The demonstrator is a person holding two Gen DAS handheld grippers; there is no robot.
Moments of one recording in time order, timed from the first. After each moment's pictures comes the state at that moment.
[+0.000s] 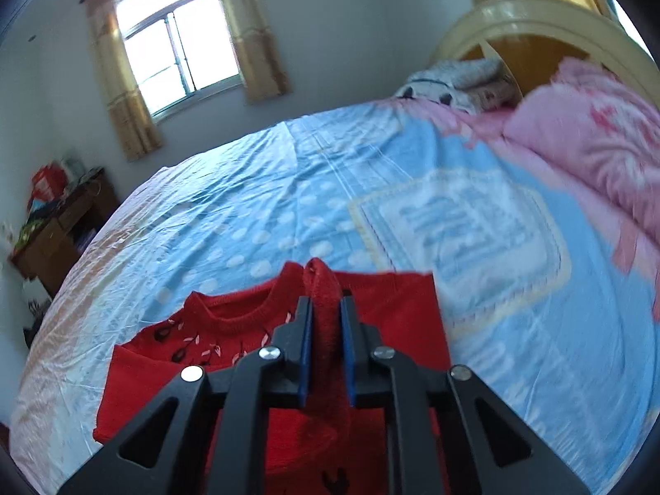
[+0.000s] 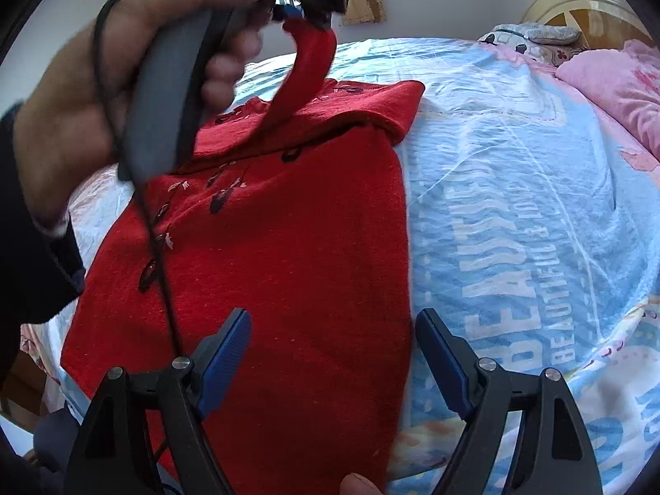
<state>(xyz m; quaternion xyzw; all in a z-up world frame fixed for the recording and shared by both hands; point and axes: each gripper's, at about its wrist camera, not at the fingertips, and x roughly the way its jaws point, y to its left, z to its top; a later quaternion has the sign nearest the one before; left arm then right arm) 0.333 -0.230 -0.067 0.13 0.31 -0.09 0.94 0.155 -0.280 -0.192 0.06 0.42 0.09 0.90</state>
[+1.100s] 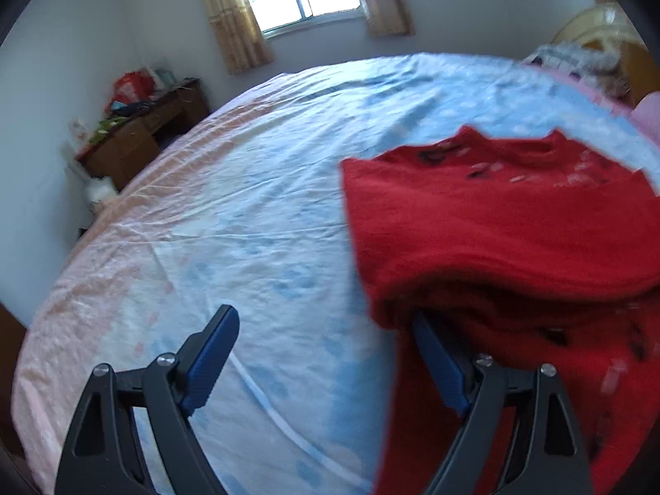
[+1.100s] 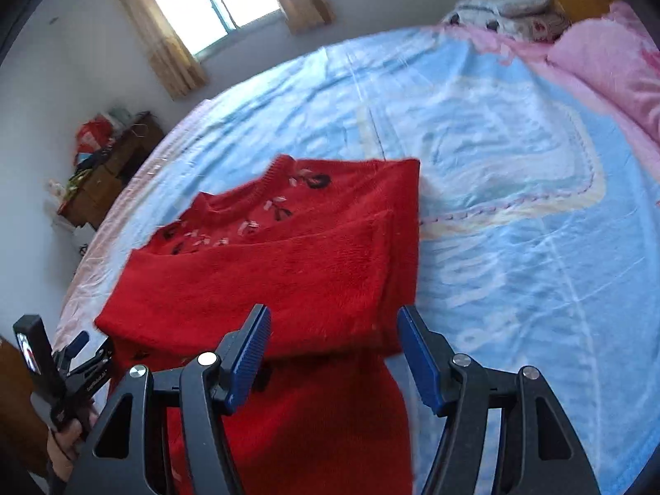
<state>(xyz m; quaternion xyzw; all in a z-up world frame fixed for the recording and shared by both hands) 0.327 0.026 -0.177 0.08 0.39 0.10 0.91 0.339 -0.297 -0.157 0.15 0.44 0.04 0.88</state>
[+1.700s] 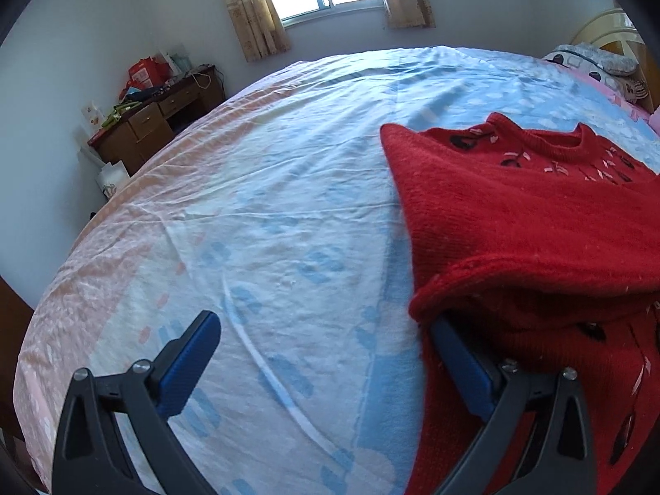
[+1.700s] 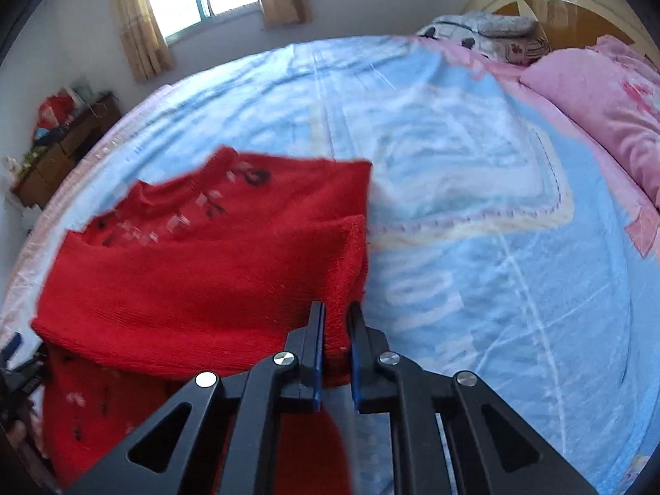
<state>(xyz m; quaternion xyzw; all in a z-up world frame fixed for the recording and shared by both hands) 0.324 0.038 -0.183 0.07 0.40 0.11 0.91 0.346 -0.305 -0.173 0.08 0.44 -0.04 0.89</state>
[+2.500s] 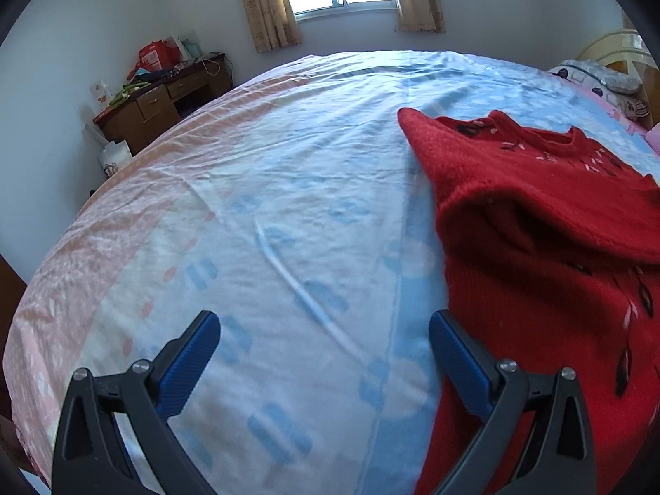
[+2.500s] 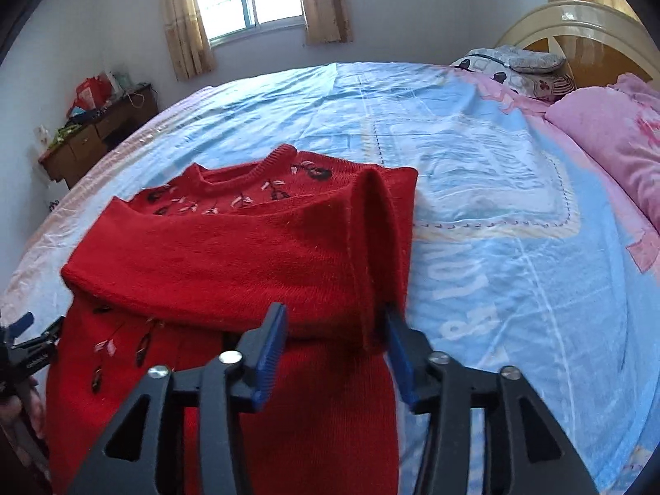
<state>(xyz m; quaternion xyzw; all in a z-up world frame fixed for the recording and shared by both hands) 0.280 0.058 -0.186 0.03 0.40 0.11 0.91 0.294 -0.270 -0.153 0.04 0.39 0.01 0.92</state>
